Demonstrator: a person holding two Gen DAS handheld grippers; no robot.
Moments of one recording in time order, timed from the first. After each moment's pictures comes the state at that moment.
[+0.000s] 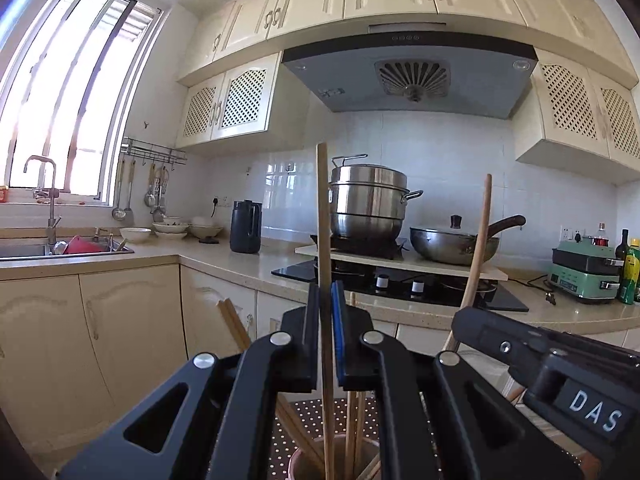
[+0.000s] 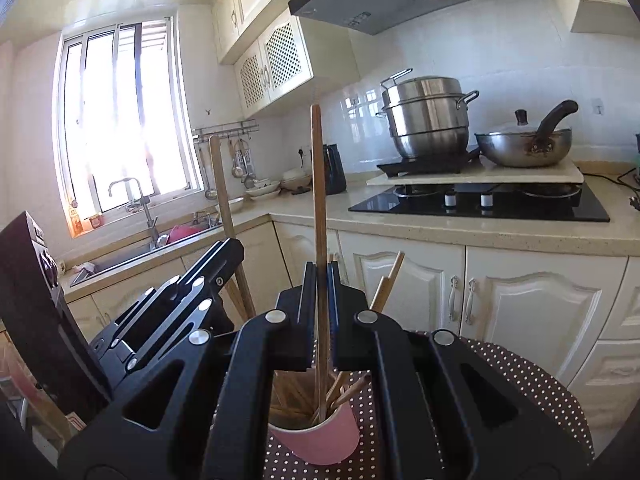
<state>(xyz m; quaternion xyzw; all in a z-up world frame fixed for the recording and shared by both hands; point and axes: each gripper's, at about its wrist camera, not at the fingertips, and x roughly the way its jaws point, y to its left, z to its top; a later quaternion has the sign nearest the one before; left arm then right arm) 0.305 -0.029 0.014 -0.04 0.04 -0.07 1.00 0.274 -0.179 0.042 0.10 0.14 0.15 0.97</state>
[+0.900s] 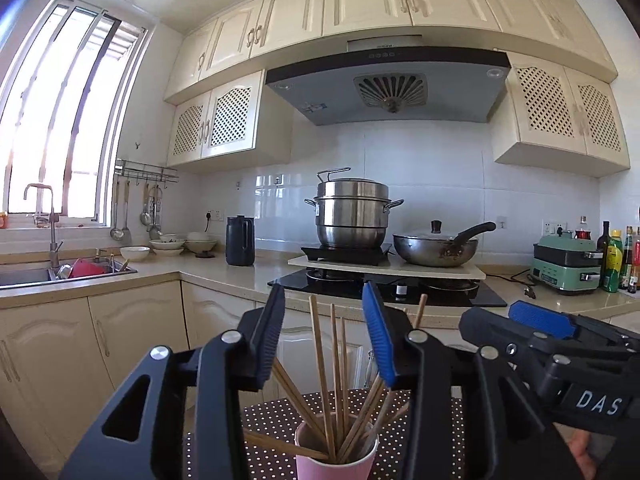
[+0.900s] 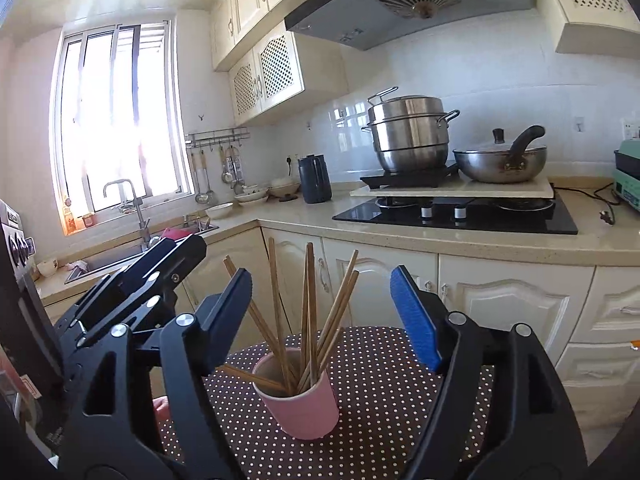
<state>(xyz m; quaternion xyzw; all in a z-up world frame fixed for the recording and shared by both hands) 0.233 -0.025 0.050 0.00 0.02 -0.09 1.00 0.210 -0.204 0.067 0.09 0.12 0.11 0.98</state>
